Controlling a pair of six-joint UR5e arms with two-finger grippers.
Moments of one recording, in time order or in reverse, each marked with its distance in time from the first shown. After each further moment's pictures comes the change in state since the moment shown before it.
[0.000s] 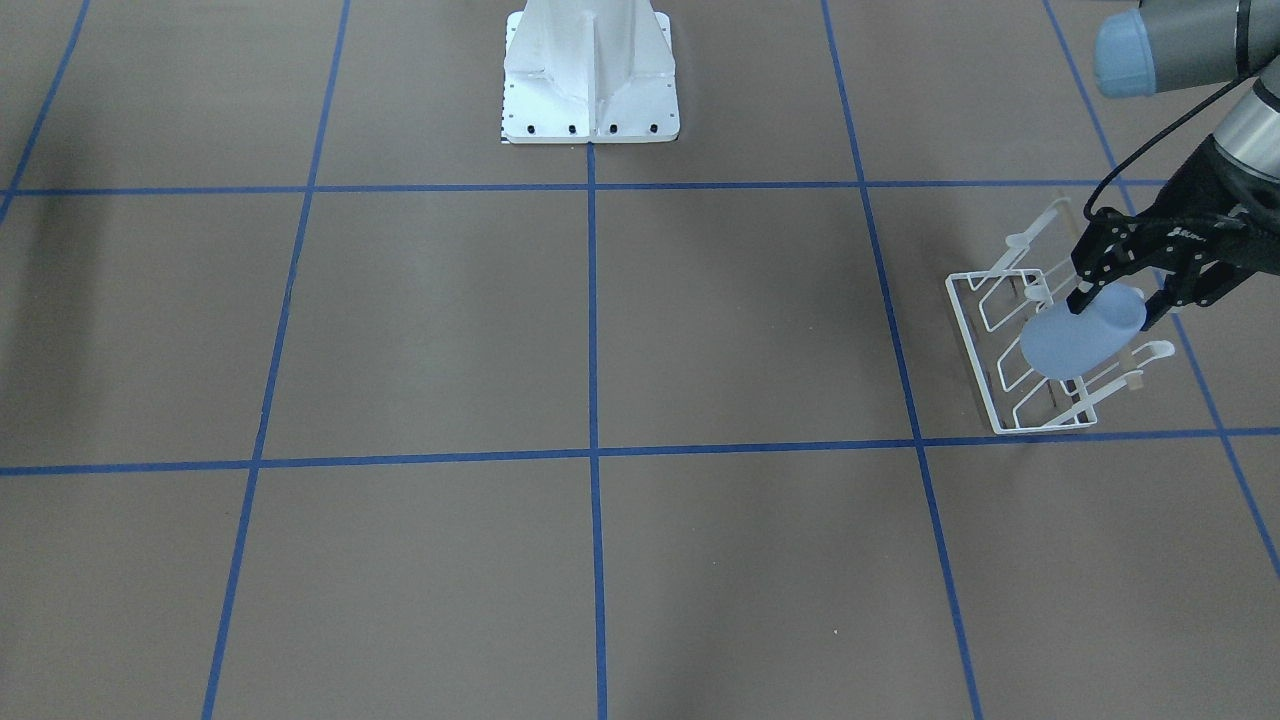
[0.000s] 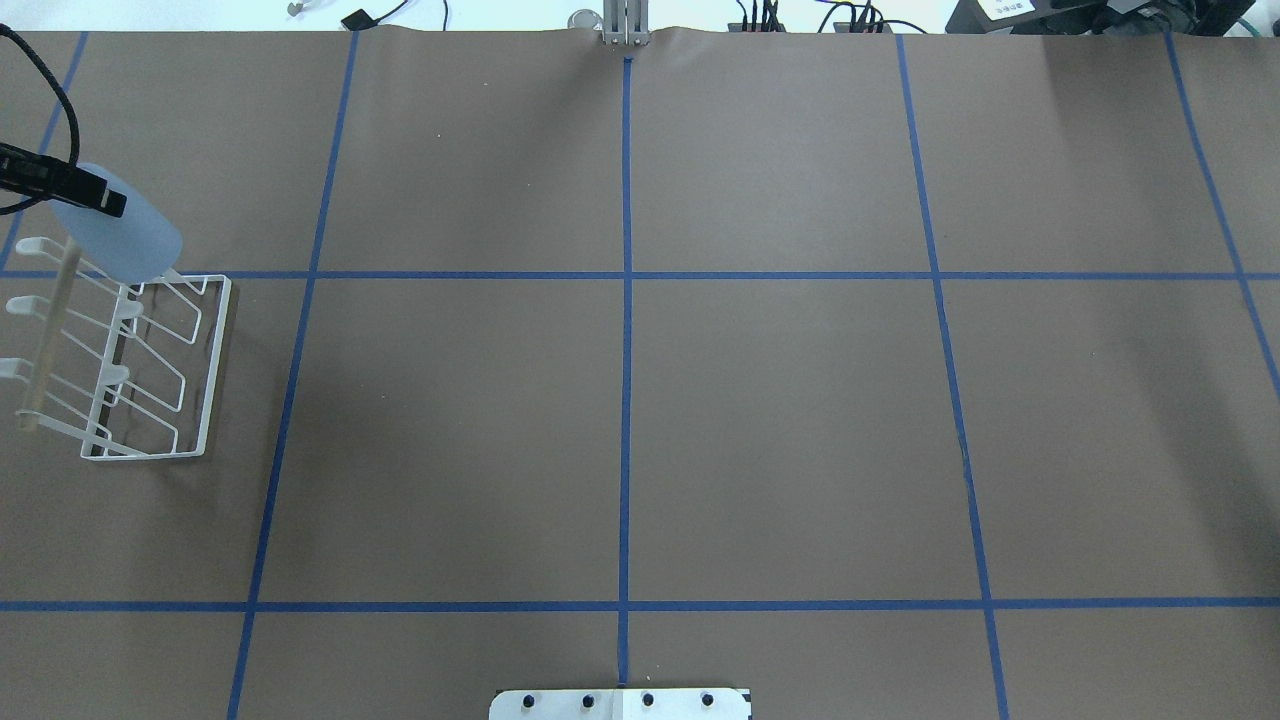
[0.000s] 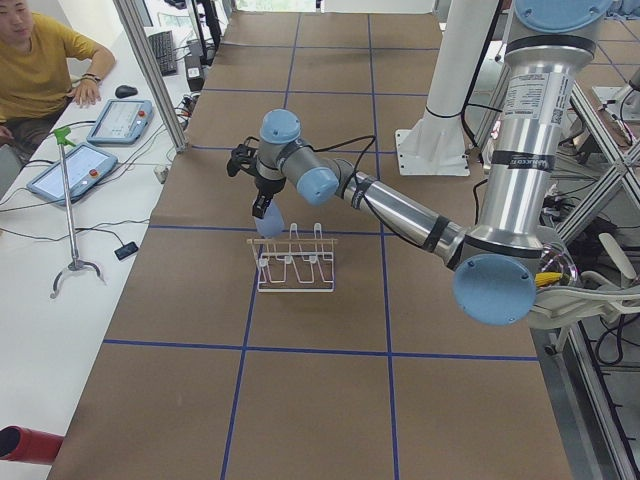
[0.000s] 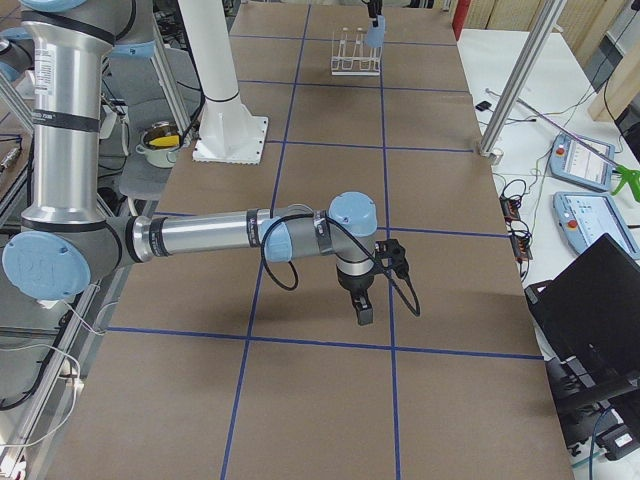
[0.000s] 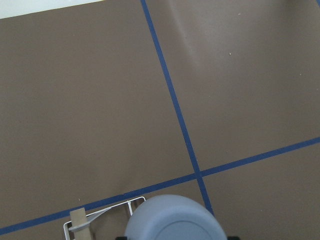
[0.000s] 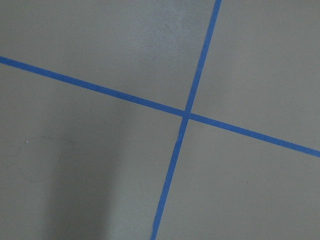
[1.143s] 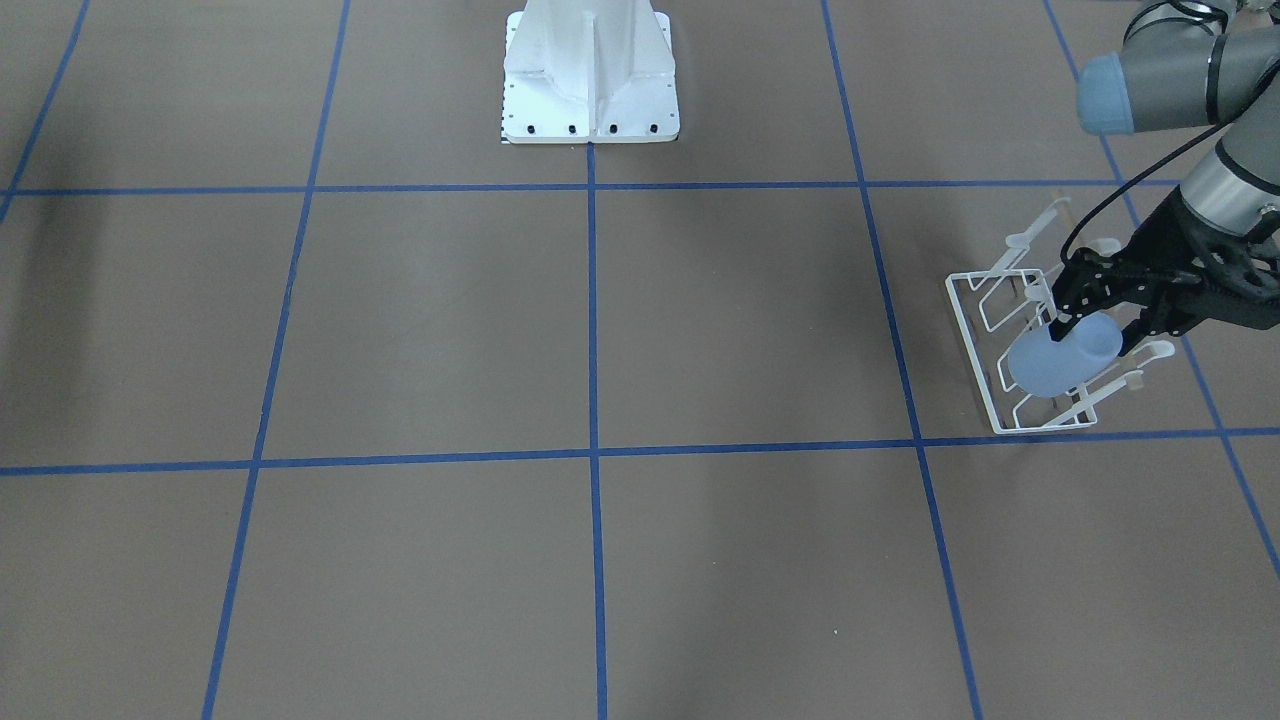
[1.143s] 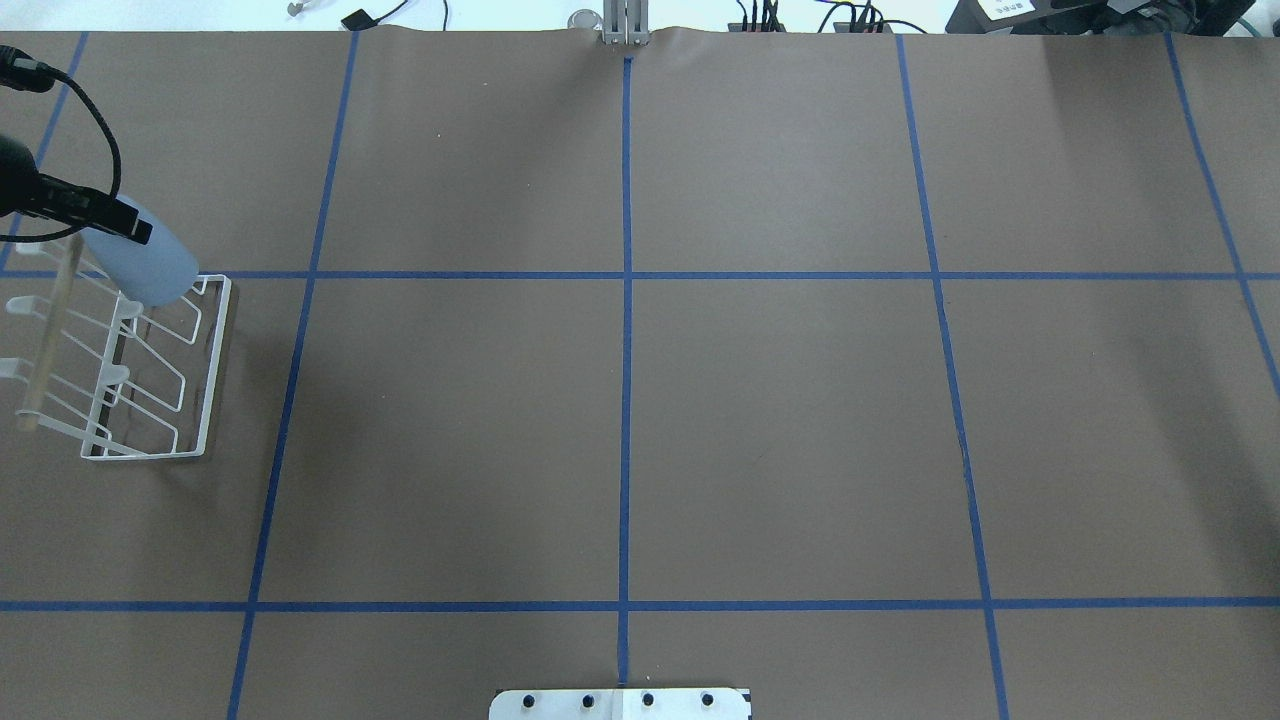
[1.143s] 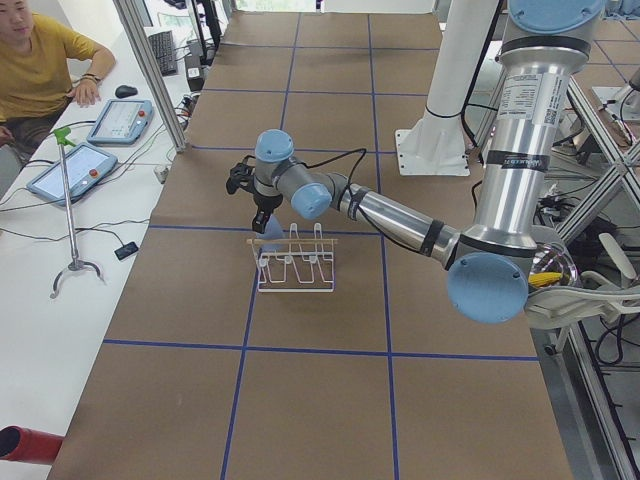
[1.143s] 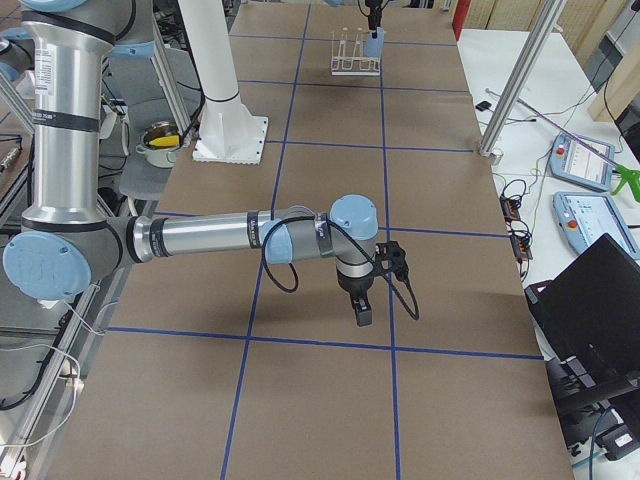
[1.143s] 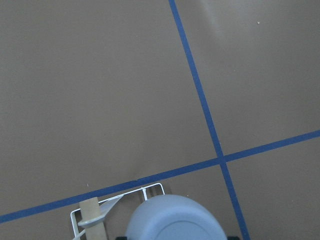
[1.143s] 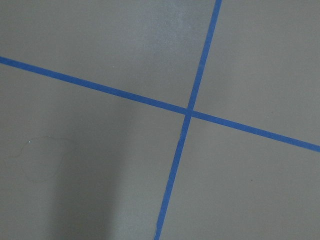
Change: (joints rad) left arm 0.055 -0.011 0.103 -0.053 0.020 -0.007; right arm 0.000 0.002 -0.012 -0.001 0.015 0.007
